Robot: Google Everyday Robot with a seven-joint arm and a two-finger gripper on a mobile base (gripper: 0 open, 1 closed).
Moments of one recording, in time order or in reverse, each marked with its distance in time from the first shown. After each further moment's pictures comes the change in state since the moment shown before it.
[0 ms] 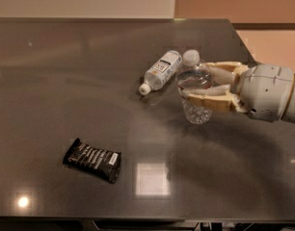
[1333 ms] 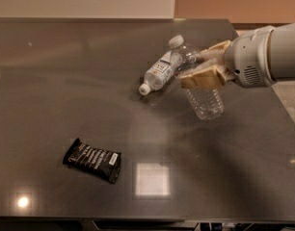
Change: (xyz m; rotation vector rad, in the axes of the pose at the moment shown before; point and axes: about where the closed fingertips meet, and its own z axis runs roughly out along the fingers) arm -0.002 -0.028 0.017 0.043 0.405 0.159
